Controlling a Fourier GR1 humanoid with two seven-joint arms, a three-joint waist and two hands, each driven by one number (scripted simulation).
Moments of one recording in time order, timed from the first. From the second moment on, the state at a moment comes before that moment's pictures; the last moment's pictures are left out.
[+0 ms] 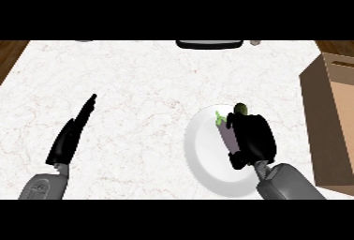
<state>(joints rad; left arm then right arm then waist) -0.13 0.24 -0.03 -1.34 -0.23 0.01 -0.03 -0.31 -0.33 0.58 -1.50 1.01 0.06 0.60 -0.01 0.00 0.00</state>
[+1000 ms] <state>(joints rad) -0.10 0.23 0.00 -1.35 -0.24 -0.01 -0.05 -0.22 -0.54 0.16 -2.22 1.03 0.38 0.85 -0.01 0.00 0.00</state>
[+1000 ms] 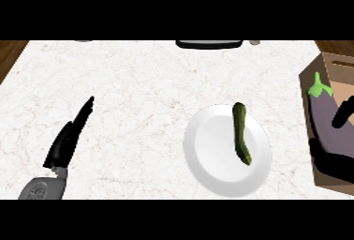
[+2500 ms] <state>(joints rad) -0.13 0.22 0.01 -1.35 -0.26 -0.04 -0.04 -0.25 -0.60 -0.45 -1.42 0.64 0.27 0.19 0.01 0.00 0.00</state>
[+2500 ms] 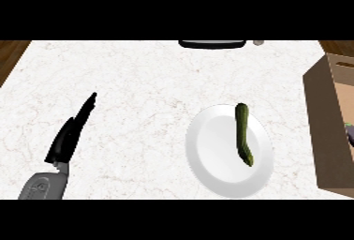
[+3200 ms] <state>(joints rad) -0.12 0.22 0.03 -1.35 -0.26 -0.05 -0.05 -0.36 -0.53 -0.77 -1.20 0.28 0.15 0.00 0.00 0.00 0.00</state>
